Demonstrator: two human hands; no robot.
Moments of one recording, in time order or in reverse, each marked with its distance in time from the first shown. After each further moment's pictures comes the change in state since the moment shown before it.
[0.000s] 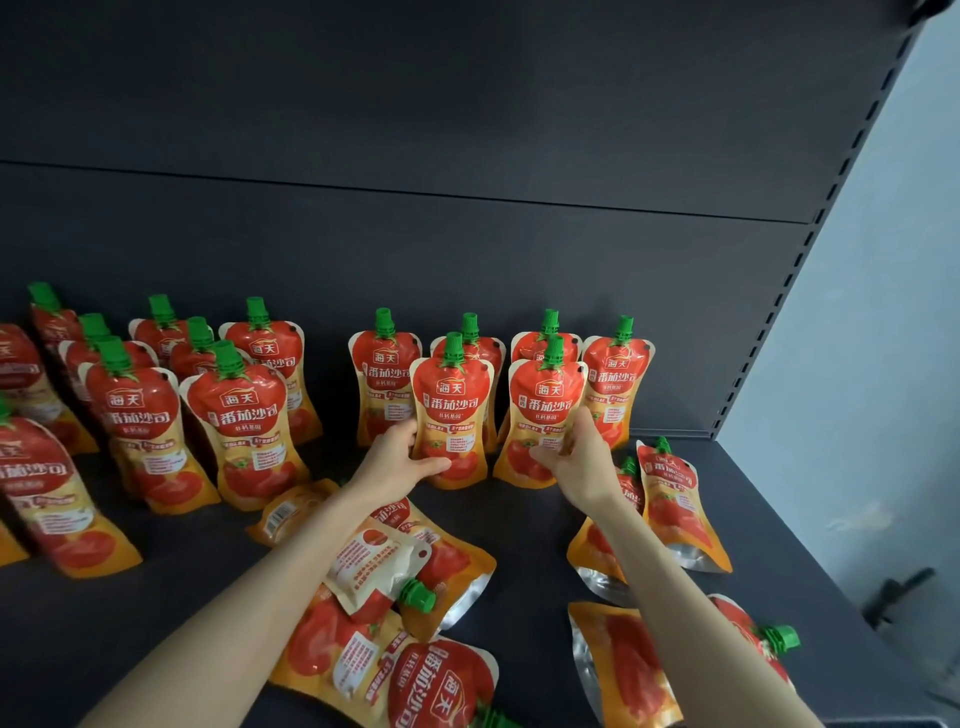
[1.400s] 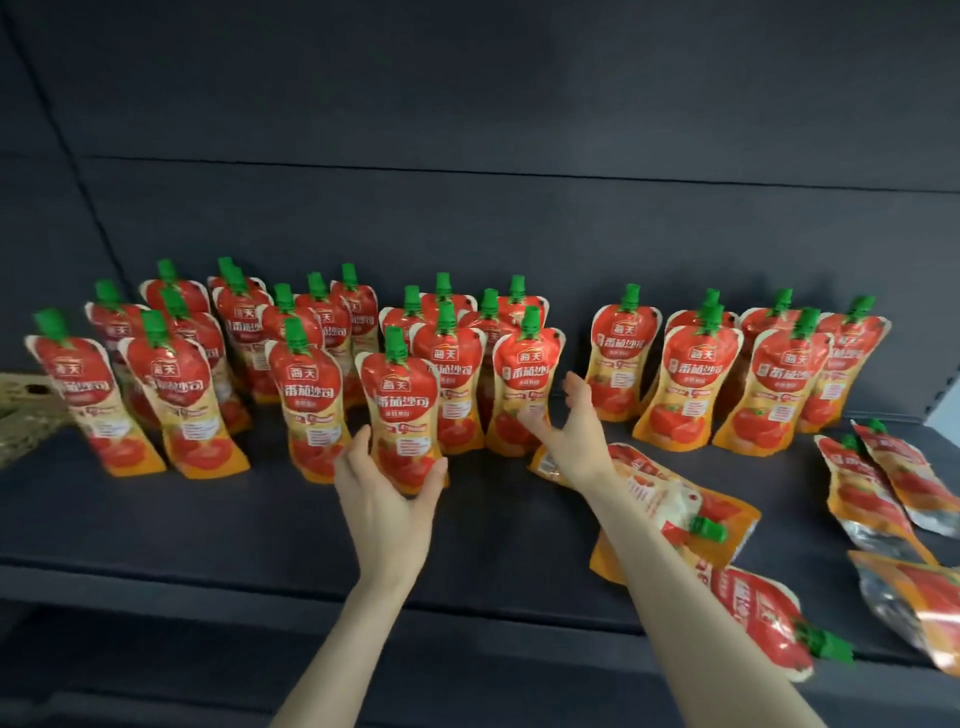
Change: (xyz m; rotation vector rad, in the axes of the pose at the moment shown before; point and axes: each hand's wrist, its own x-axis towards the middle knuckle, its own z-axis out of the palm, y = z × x) left_hand -0.187 -0.119 -0.168 0.026 0.842 0.007; right_hand -0.076 -0.144 0.230 0.078 -0.055 -0.046
